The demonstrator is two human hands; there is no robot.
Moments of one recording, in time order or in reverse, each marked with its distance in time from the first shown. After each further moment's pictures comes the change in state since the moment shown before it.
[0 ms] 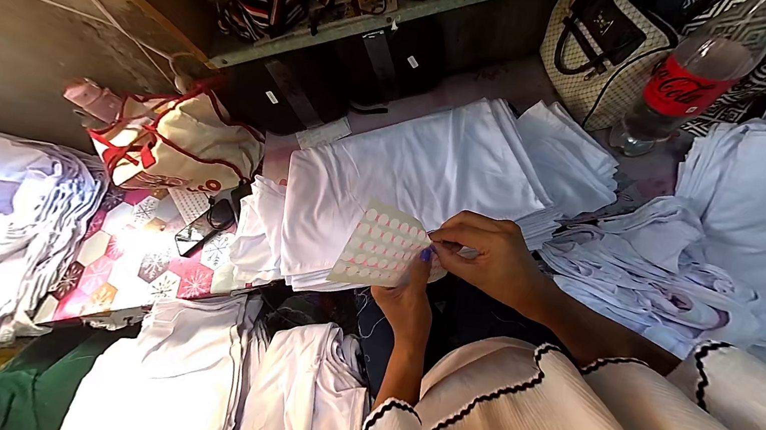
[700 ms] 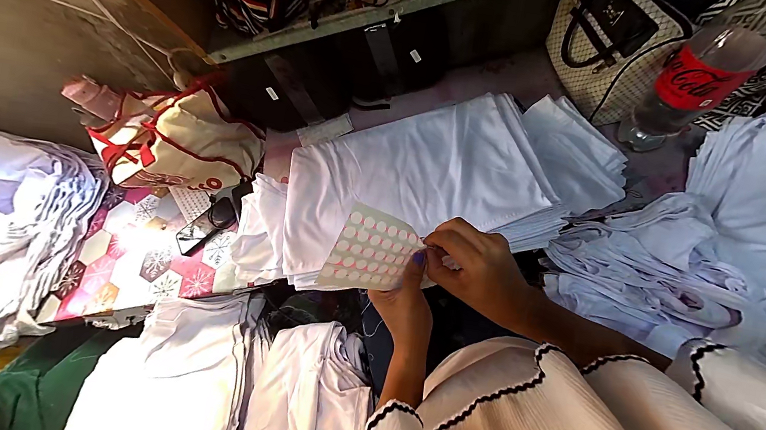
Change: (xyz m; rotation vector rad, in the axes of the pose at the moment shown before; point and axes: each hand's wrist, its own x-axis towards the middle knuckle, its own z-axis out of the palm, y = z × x) left_hand 0.002 -0.001 -0.010 -0.110 0.046 -0.057; right_hand -0.006 -0.003 0.029 -0.262 0.074 -0.094
